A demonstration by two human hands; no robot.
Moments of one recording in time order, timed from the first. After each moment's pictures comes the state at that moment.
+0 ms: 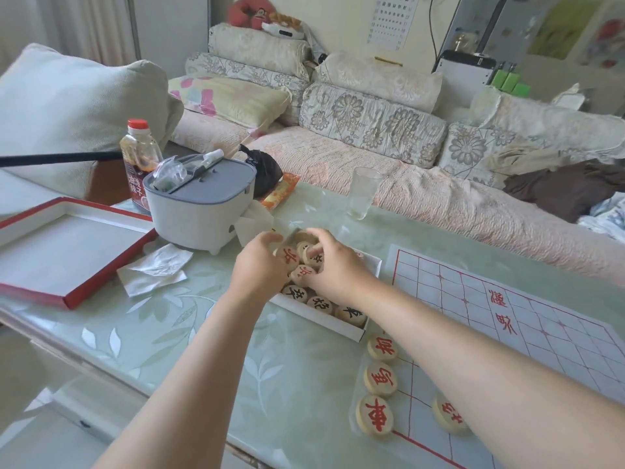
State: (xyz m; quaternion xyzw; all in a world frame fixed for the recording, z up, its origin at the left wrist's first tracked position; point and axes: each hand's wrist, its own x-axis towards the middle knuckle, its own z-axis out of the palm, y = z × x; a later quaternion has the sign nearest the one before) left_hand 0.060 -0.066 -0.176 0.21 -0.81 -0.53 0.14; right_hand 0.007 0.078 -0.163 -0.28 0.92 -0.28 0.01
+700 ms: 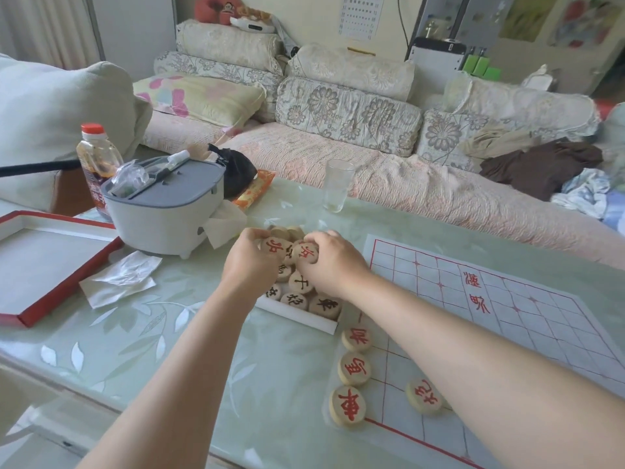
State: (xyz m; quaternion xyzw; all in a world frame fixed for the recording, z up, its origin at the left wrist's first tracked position) left_hand 0.056 -0.038 -0.167 0.20 -0.76 -0.60 0.14; right_hand 0.000 0.106 -0.158 -0.21 0.96 -0.21 -0.02
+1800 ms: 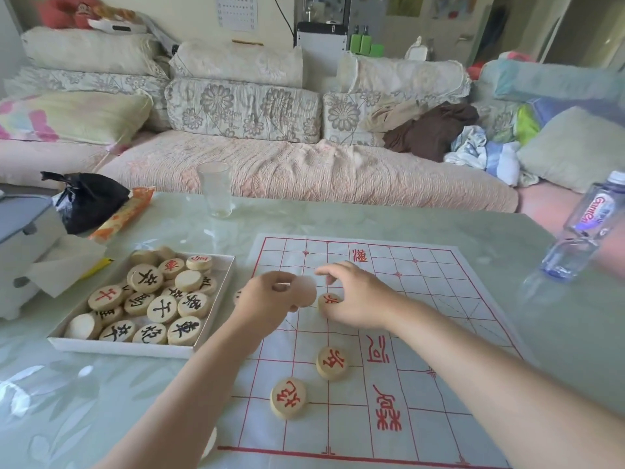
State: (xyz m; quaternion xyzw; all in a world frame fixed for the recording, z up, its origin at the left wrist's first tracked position) left_hand 0.032 0.174 -0.179 0.01 -0.82 -0.58 -0.04; right_hand 0.018 0.364 -0.171 -0.15 0.96 -0.25 0.05
